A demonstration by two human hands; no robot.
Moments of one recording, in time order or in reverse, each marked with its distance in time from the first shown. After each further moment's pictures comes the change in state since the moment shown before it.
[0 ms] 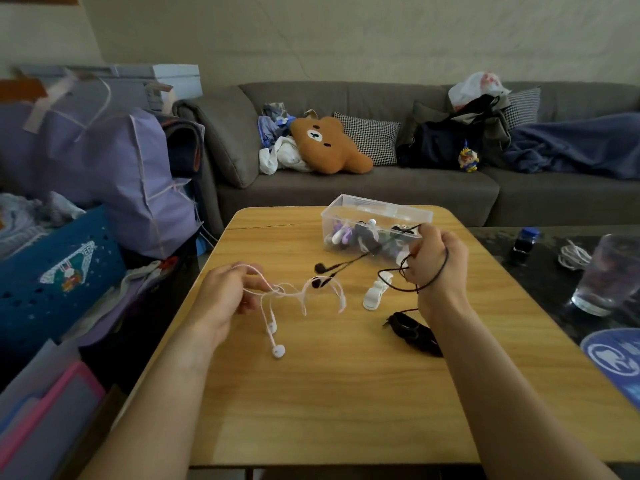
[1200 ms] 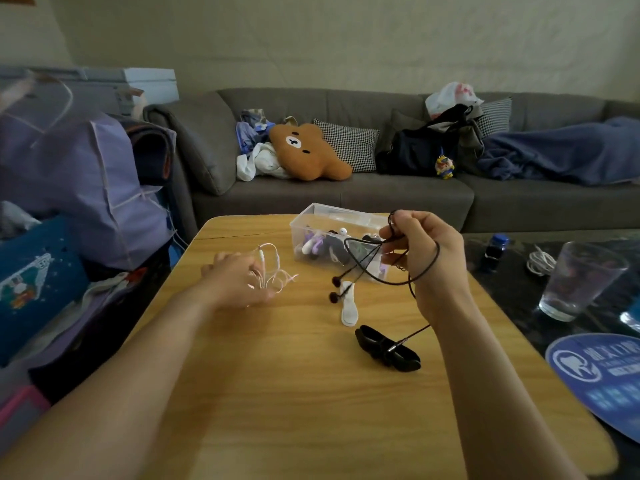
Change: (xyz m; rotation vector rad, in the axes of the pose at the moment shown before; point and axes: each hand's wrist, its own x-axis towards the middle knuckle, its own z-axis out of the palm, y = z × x) left_hand 0.051 0.023 0.045 1.189 -0.218 0.326; right_hand 0.012 -0.037 -0.030 -0.007 -0.202 -0.110
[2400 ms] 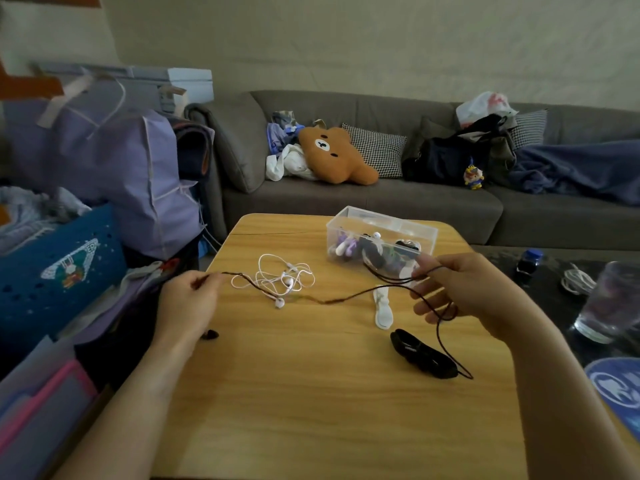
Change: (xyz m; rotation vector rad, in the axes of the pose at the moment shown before) left_hand -0.083 -0.054 -0.002 -0.847 0.553 -0.400; right_hand -0.008 -0.016 -0.008 -0.628 -0.355 0.370
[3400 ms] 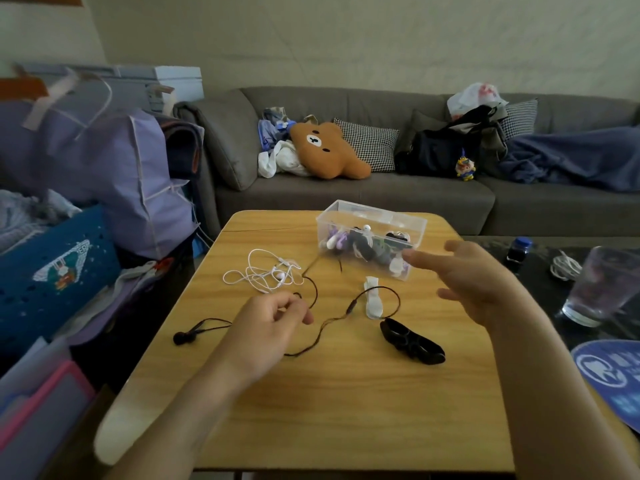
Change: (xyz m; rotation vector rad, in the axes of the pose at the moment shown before) left_hand -0.082 0.026 0.032 -0.079 -0.559 0.262; right_hand 0.005 0.008 -0.005 0.183 0.166 0.103
